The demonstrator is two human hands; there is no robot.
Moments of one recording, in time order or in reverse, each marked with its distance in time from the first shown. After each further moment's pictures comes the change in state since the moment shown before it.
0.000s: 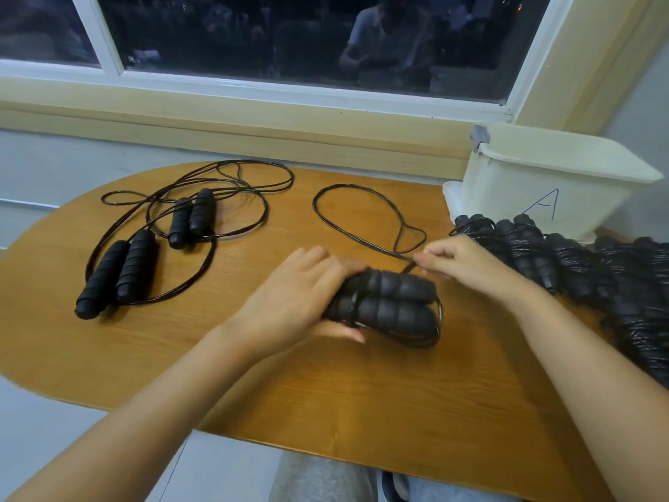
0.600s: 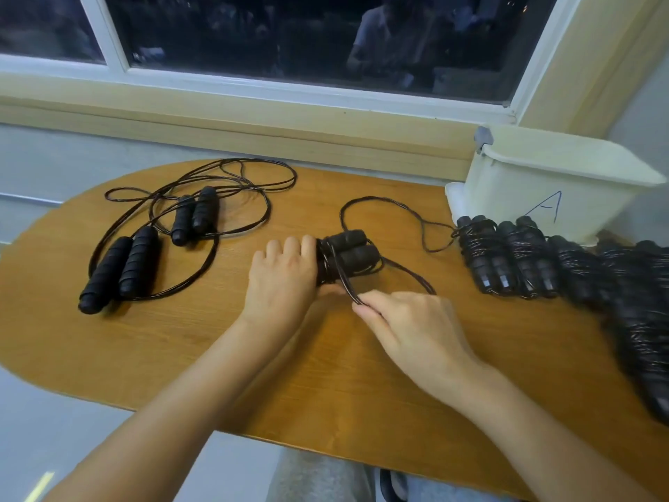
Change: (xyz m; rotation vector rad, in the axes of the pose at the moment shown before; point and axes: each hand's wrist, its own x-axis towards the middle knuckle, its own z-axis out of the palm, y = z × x) left_hand 0.006 -0.004 0.019 0.446 -0.181 -0.628; right_hand -0.058 -0.069 0.086 -0.499 0.367 -0.381
